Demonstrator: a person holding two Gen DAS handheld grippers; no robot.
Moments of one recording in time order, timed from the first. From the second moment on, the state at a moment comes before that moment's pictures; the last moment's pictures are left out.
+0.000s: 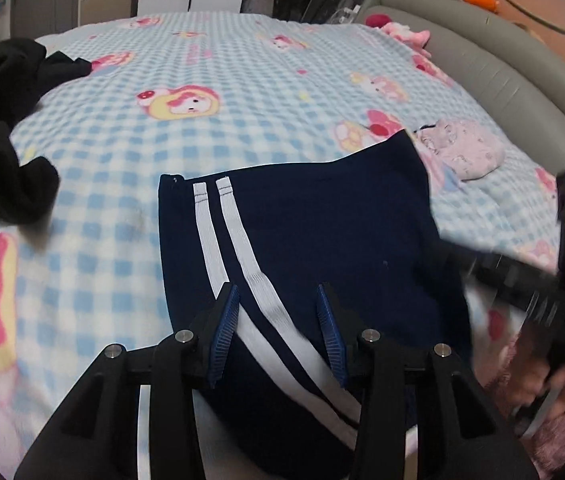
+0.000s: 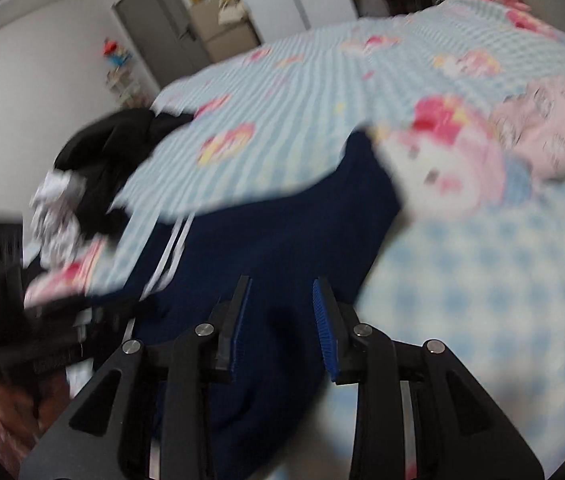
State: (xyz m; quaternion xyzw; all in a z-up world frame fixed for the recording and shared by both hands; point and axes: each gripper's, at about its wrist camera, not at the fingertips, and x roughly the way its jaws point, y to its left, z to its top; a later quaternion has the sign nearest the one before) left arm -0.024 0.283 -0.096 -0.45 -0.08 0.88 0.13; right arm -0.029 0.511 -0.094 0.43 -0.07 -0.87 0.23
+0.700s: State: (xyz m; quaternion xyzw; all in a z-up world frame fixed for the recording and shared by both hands) left arm 0.025 0.250 -0.112 -0.47 -0.18 0.86 0.11; right arm 0.012 0.519 -0.113 0.46 0.00 -0.87 0.17
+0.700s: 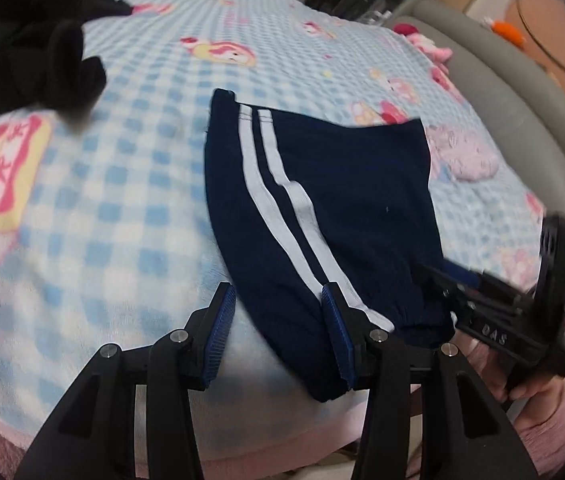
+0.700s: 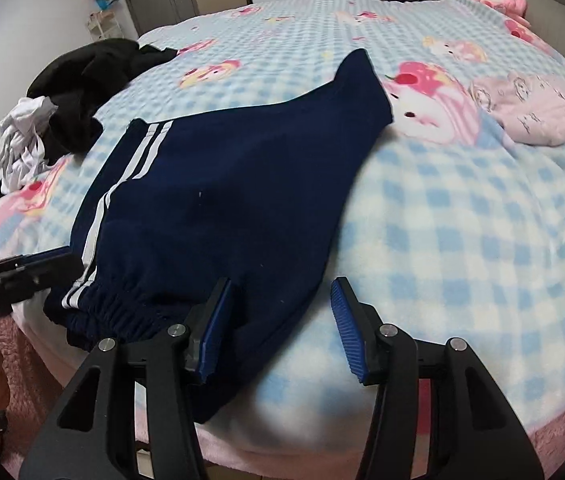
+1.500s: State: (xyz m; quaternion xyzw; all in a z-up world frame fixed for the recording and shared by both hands) left arm 0.029 0.265 -0.100 -0.43 -0.13 0.89 0.09; right arm 0.028 0.516 -0.095 0.44 -0.01 -0.88 0.19
